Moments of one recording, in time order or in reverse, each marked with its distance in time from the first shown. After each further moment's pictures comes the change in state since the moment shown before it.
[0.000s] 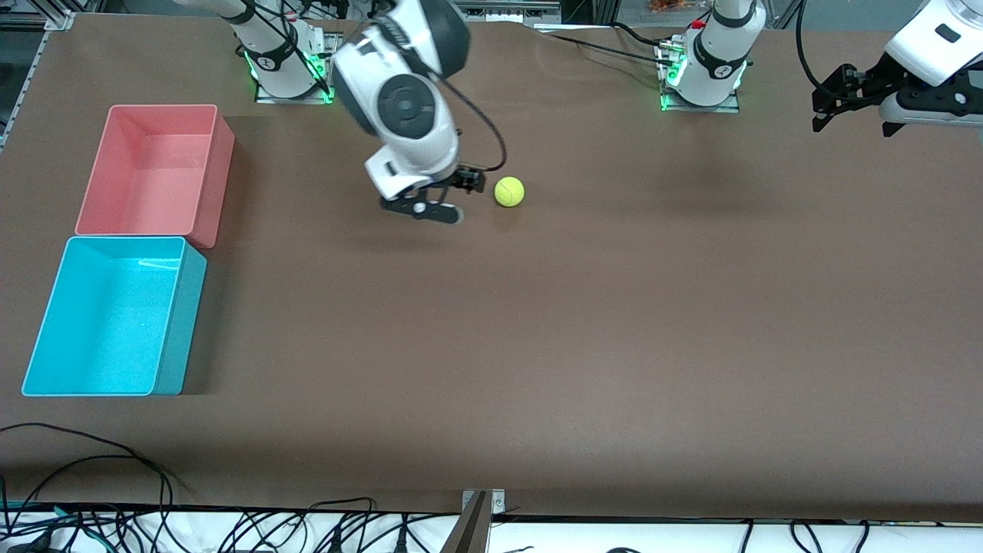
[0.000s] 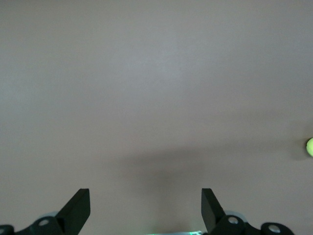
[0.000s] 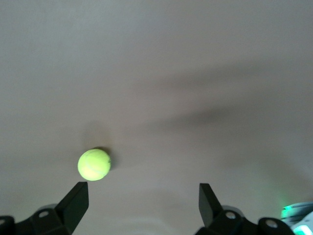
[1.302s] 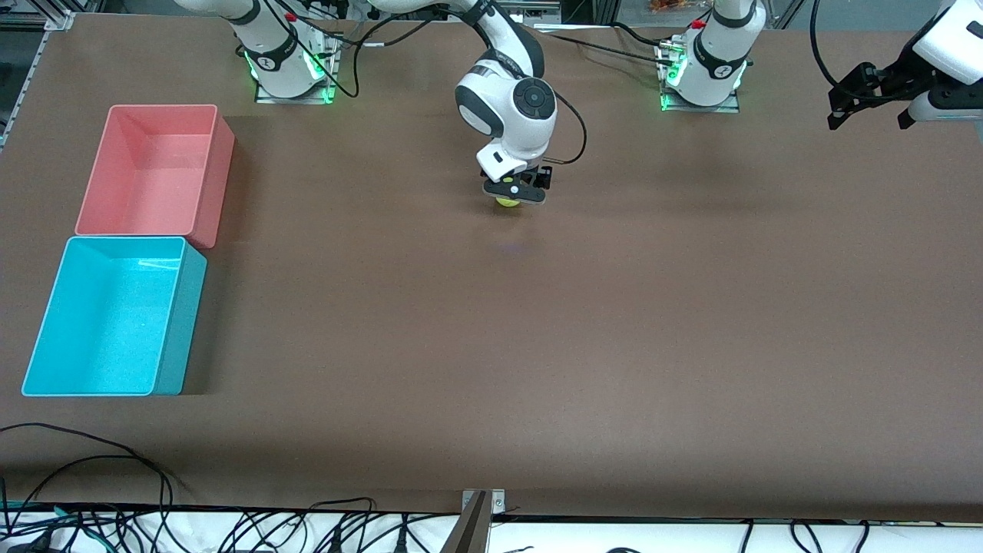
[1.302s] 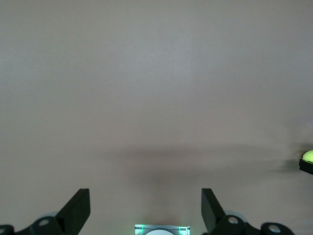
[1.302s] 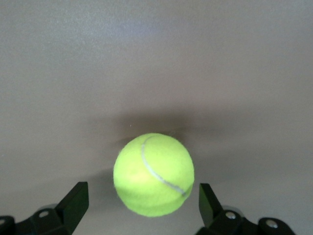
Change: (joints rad) left arm 0.025 0.011 0.008 0.026 0.000 -0.018 -0.031; right arm 0.242 0.257 -0.007 -0.067 -0.111 0.393 0.183
